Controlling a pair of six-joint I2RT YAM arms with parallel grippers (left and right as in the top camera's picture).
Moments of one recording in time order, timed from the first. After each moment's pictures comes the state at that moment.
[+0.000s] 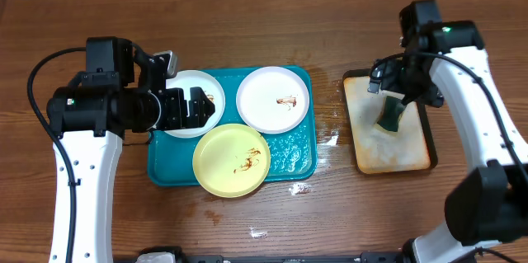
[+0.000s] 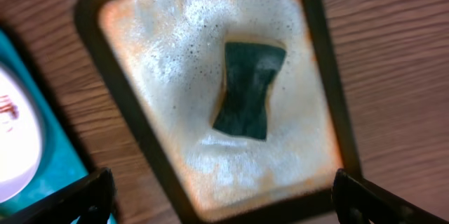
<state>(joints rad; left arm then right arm) 0.04 1.35 1.44 -1.29 0.42 -0.06 0.09 1.78 1.57 -1.27 0.07 0.36</state>
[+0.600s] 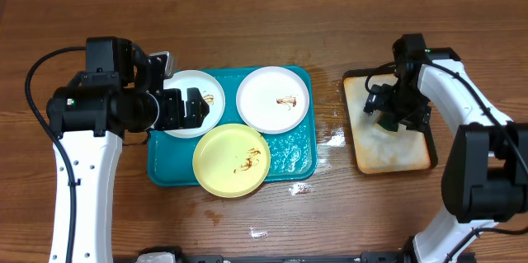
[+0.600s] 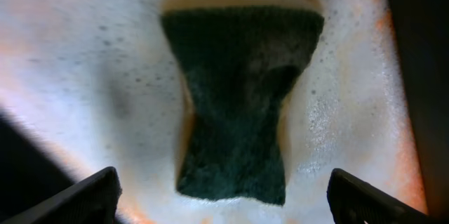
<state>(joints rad) 0.04 1.35 1.44 -1.29 0.35 -0.05 0.03 1.90 1.33 -1.05 -0.01 0.43</state>
